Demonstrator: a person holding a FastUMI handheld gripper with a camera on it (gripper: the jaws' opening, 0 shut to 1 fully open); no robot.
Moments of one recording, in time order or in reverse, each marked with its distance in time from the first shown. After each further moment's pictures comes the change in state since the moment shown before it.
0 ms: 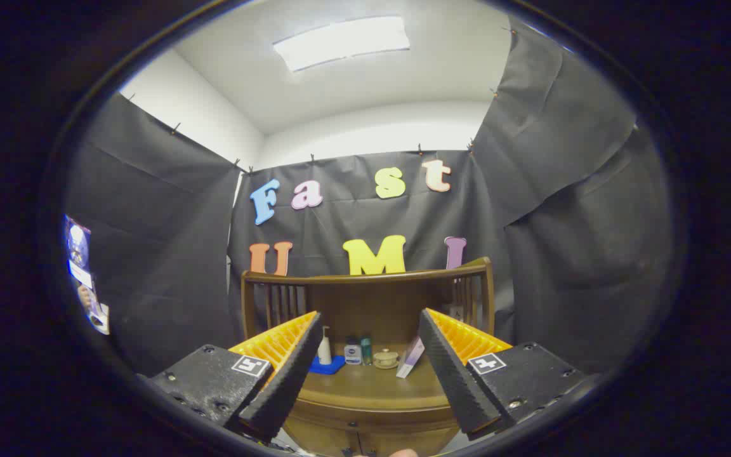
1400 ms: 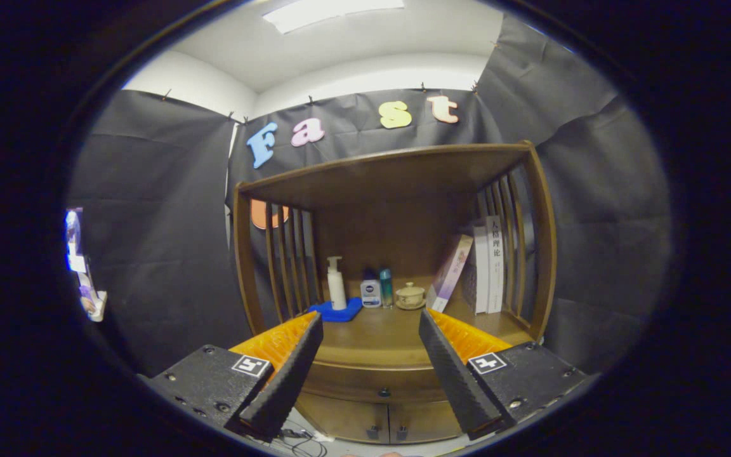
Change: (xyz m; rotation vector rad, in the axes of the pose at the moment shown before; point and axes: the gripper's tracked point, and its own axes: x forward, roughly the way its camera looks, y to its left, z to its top) arm 0.059 0.044 -0.187 0.030 0.257 -0.002
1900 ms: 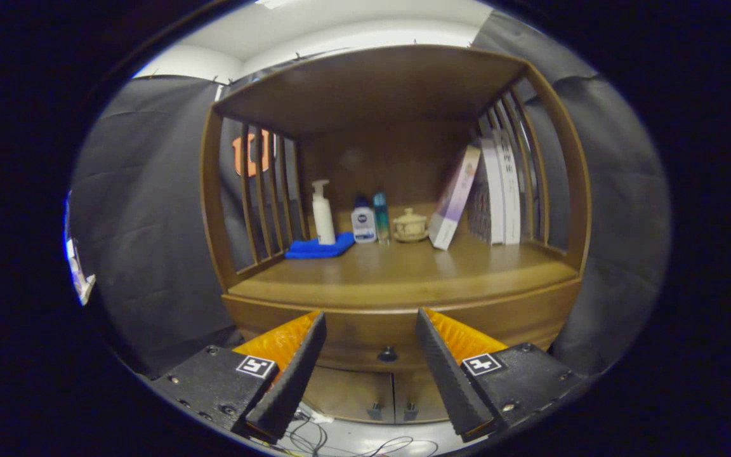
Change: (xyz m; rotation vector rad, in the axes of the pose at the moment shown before) arm 0.060 -0.017 -0.147 0.065 0.244 -0.035
